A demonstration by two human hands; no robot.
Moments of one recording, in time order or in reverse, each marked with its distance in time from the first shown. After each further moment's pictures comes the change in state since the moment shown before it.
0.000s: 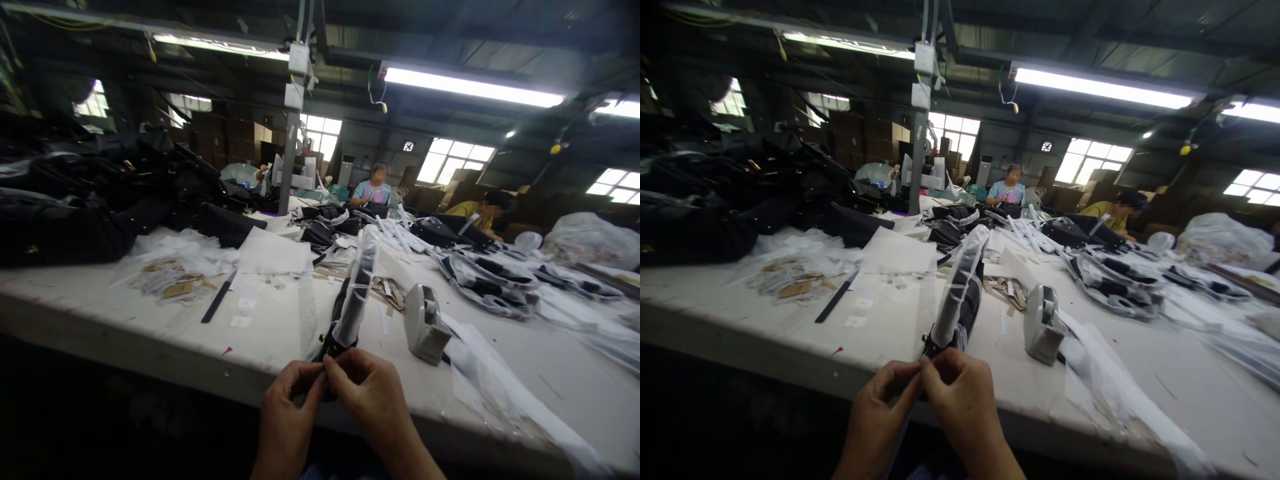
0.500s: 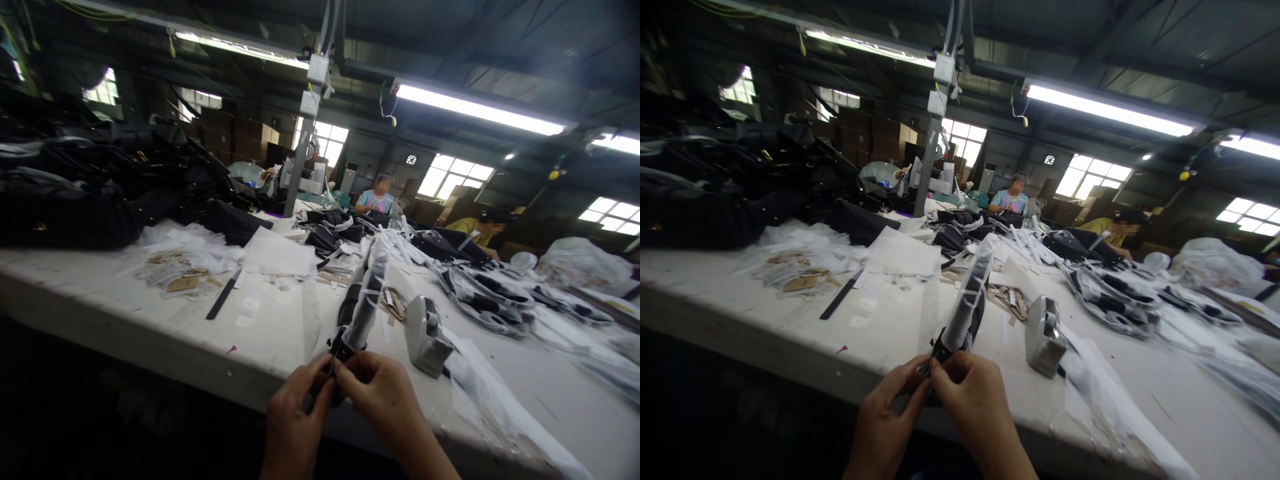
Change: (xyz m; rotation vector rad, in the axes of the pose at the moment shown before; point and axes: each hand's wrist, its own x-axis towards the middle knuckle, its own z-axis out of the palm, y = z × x) left_hand 0.000 -0.011 -0.004 0.056 0.054 0.216; right_hand 0.008 -0.010 -0.005 -0.209 -0.074 0.061
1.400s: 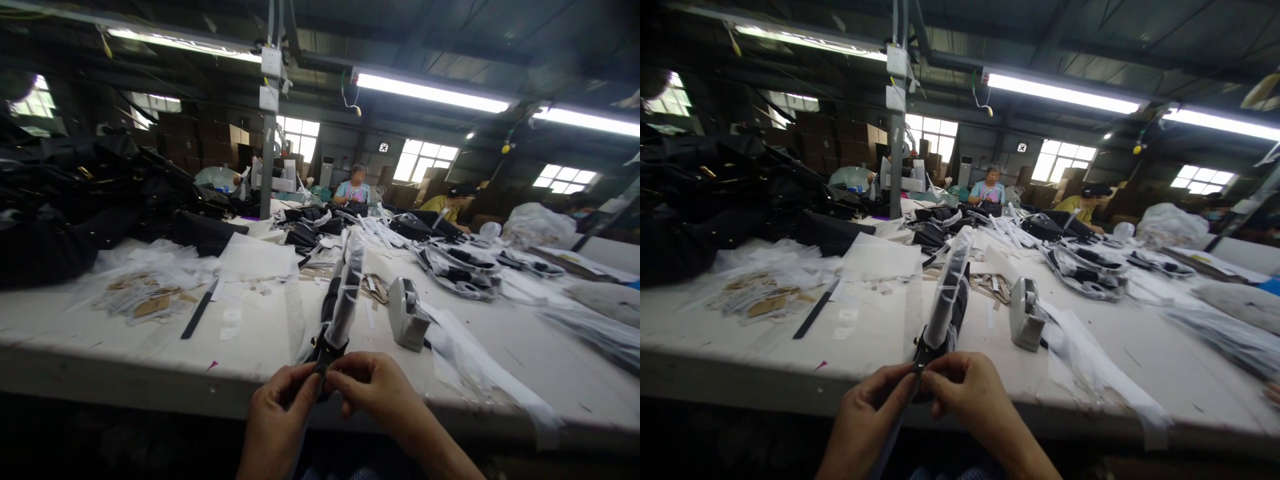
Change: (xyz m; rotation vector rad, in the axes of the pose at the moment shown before) left_hand 0.012 0.012 -0.009 -0.202 -0.265 -0.275; right_hand -0.012 0.016 -0.023 0.482 -0.244 0.094
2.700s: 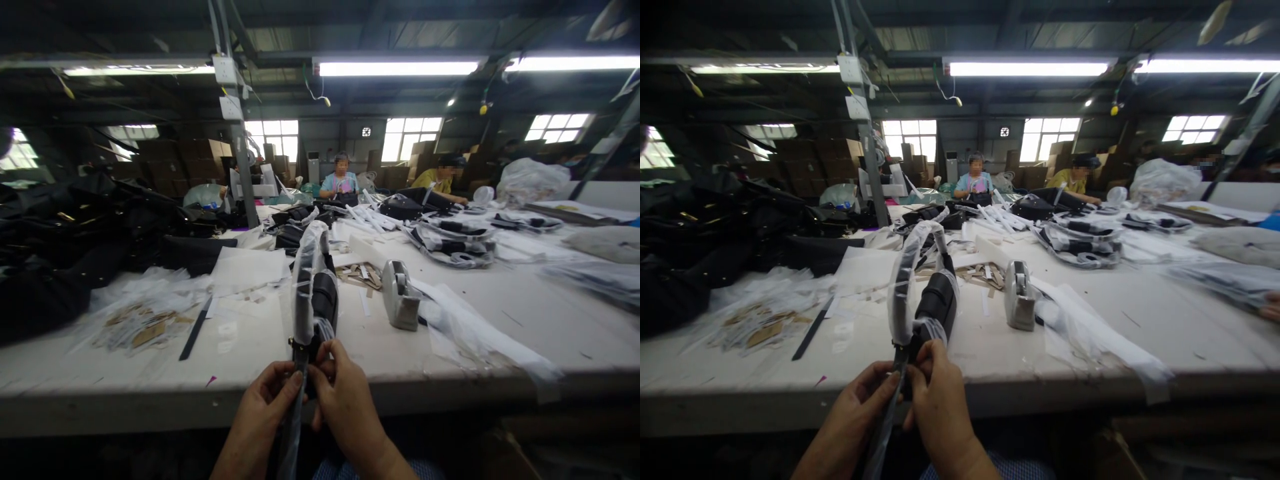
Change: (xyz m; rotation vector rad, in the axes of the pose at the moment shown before) left_hand 0.001 0.022 -0.001 -0.149 -0.073 -0.348; right_hand 0.002 0.025 0.043 0.156 0.299 -0.149
